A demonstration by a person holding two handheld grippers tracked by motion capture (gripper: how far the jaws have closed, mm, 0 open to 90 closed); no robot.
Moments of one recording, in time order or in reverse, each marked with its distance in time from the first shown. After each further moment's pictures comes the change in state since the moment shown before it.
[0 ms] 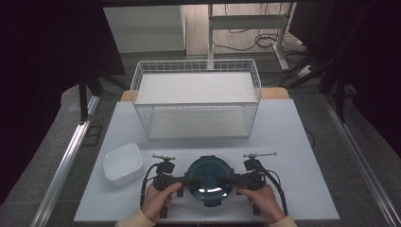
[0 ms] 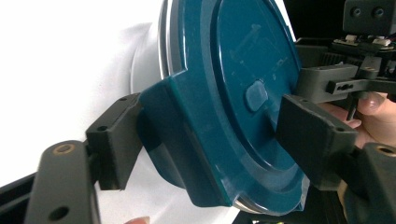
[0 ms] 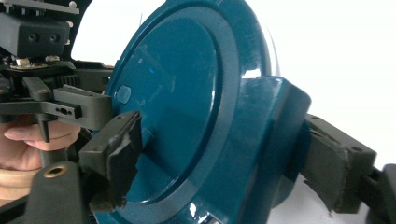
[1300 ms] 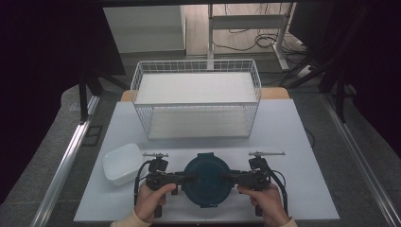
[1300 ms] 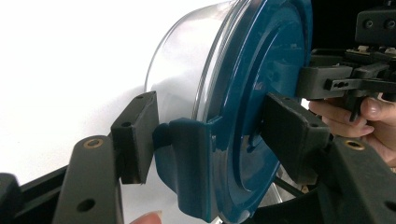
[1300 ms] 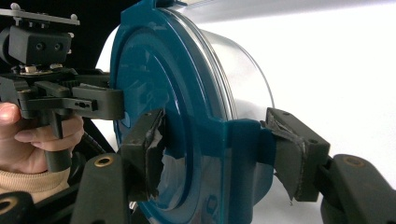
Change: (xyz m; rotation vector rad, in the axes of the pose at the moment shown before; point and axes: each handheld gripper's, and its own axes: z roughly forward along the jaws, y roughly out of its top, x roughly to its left) left arm -0.020 0.003 -0.029 -0.070 0.028 0.069; right arm 0.027 0.001 -0.024 -0.101 -0.011 -0.065
